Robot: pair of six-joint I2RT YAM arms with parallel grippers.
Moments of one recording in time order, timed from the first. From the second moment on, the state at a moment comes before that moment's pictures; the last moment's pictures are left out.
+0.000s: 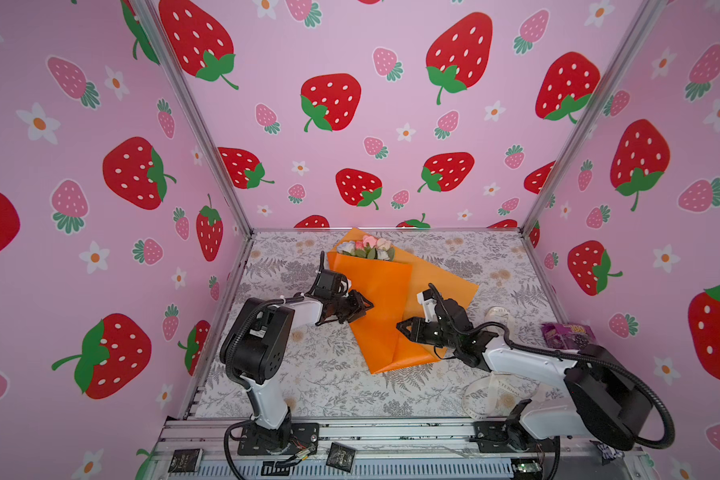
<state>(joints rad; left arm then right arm) -0.32 1.81 0.91 0.03 0.61 -0.85 0.84 1.37 0.60 0.25 -0.27 0.82</state>
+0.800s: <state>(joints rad) -0.33 1.78 0.90 0.04 0.64 -0.81 1.01 1.72 0.71 0.15 -0.38 0.70</state>
